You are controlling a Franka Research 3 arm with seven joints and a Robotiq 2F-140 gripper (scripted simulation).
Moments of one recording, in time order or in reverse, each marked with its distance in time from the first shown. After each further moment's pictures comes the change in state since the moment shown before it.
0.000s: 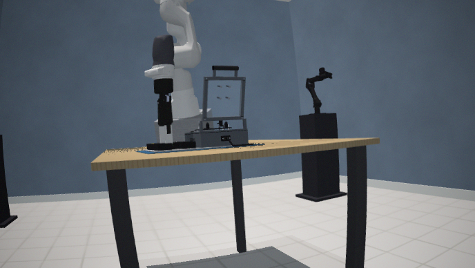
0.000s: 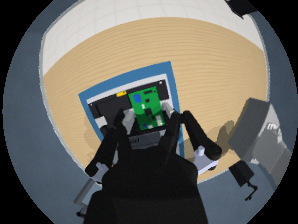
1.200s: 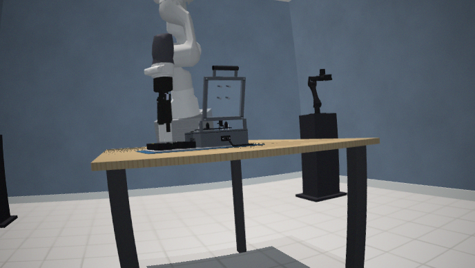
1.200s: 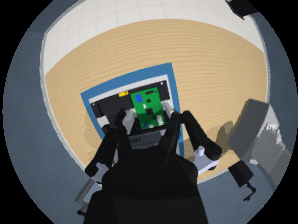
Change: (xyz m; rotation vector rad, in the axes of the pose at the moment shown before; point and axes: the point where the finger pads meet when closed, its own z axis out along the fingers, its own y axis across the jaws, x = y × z) arm 0.002 -0.002 -0.006 0.005 0.002 -0.007
